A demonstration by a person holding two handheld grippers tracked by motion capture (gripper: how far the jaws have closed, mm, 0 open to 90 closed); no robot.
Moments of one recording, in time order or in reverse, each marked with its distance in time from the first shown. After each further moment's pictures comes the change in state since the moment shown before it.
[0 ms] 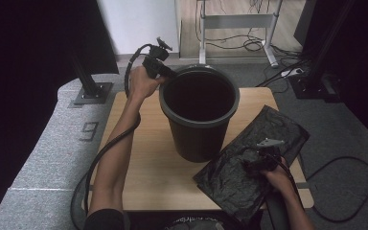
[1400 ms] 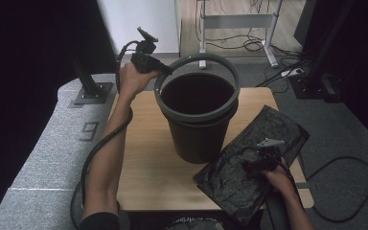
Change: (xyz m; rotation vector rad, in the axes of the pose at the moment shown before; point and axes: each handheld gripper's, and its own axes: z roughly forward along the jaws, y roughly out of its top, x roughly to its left) left arm 0.019 -0.007 -0.033 -0.035 -0.181 -0.183; right arm 0.000 0.000 0.000 0.000 -0.001 -0.001
